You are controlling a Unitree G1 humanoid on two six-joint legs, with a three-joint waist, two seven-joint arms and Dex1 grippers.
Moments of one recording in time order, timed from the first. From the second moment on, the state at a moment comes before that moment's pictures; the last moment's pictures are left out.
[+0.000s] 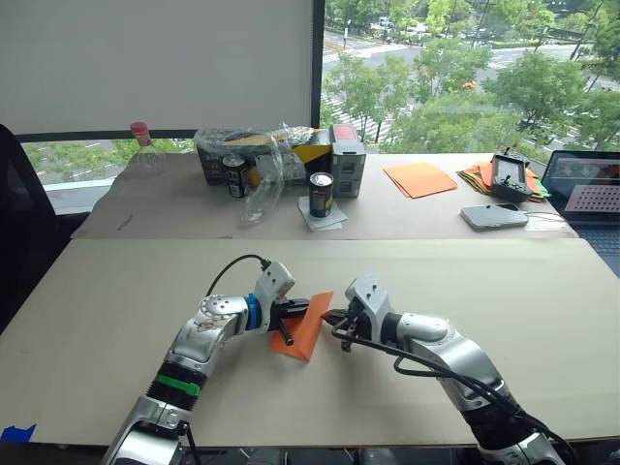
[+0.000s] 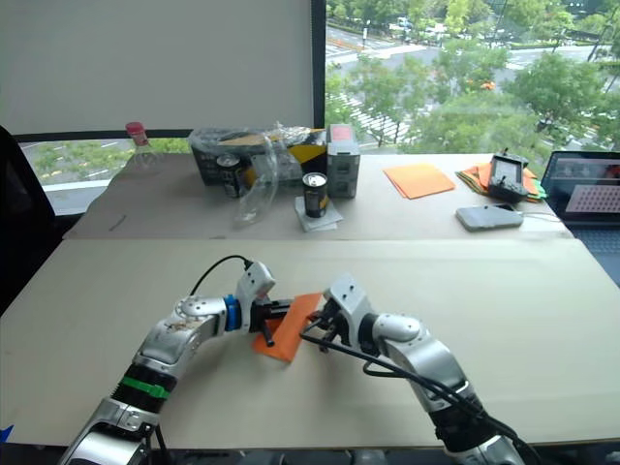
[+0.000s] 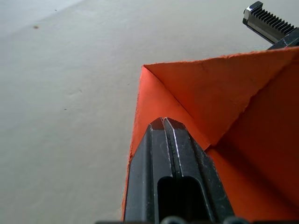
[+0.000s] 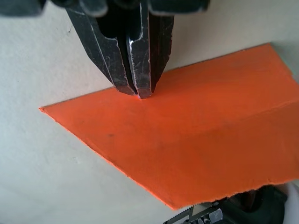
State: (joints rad) left arm -0.47 0.38 -0.18 0.12 -0.21 0.51 -0.87; right arm -0.38 -0.40 0.30 -0.18 0.22 0.65 0.66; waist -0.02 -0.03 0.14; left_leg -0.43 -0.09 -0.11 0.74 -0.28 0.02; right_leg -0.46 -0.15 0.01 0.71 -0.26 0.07
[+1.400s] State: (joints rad) left arm -0.45 0.47 -0.22 0.06 -0.24 0.52 -0.92; right arm -0.36 -0.33 0.29 -0.11 0.14 0.57 0.63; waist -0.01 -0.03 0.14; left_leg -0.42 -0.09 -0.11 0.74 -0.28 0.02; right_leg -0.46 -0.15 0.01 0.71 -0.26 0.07
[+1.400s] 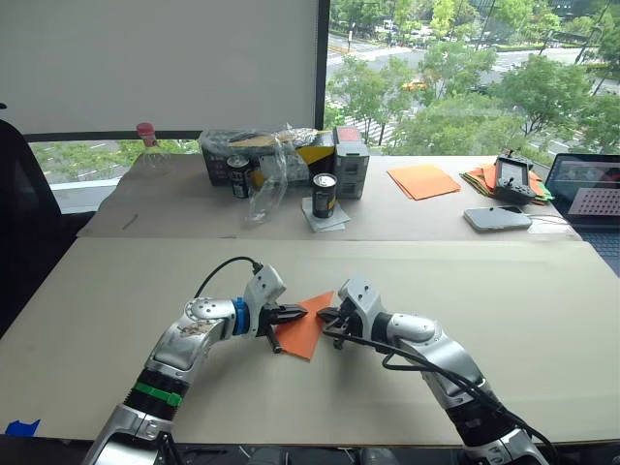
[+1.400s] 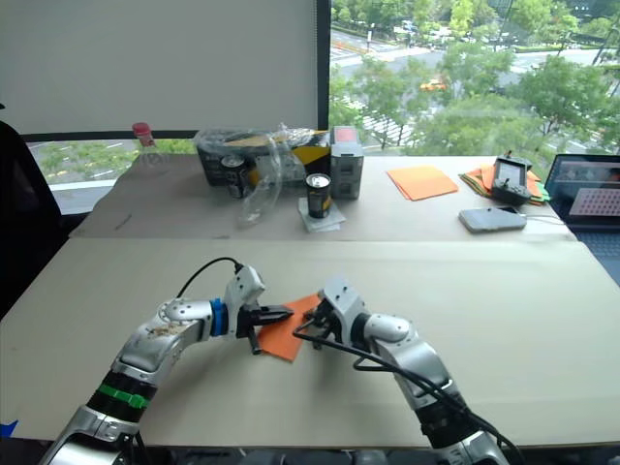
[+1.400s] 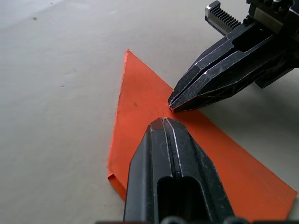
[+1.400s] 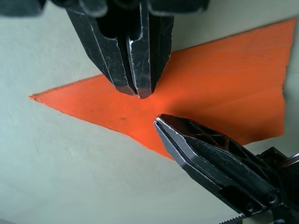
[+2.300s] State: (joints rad) left arm -0.42 0.47 -0.24 0.02 -0.16 0.48 -0.89; right arm -0.52 -0.33 0.19 0.26 0.09 0.17 0.68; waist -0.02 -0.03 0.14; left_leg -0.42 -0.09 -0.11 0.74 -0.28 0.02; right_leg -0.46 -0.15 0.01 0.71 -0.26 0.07
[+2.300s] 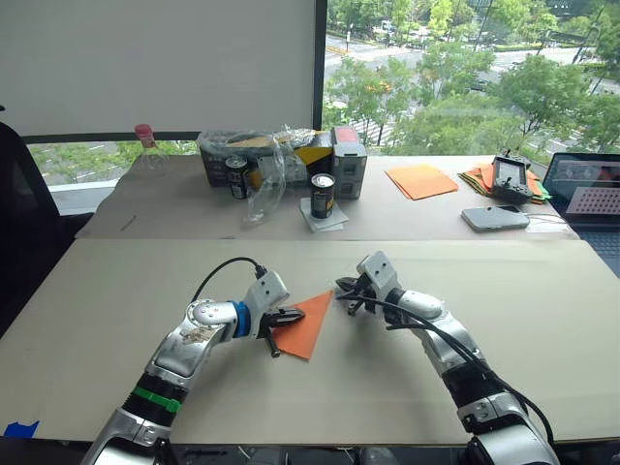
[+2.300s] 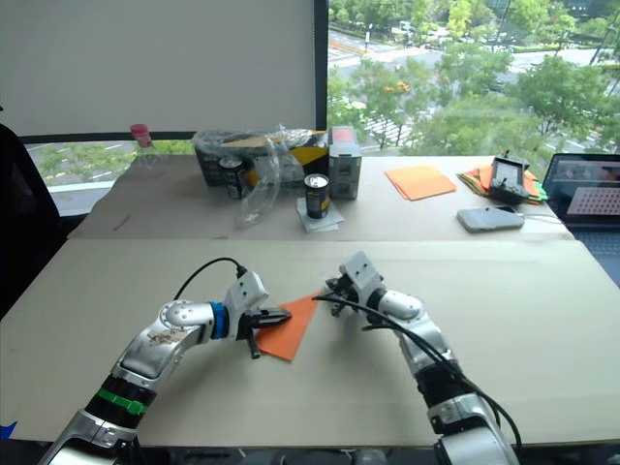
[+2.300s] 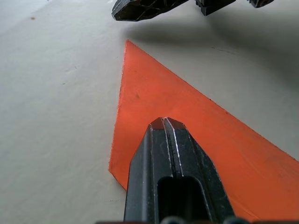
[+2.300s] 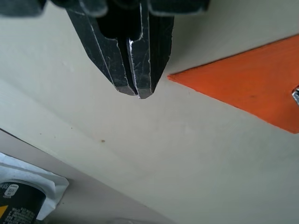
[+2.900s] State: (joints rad) left arm -0.45 0.46 -0.25 0.08 -0.16 0.46 -0.91; right arm -0.44 -0.34 0.27 0.21 0.04 0.13 0.80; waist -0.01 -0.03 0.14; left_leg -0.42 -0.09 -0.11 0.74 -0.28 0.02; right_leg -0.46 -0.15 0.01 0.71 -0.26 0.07
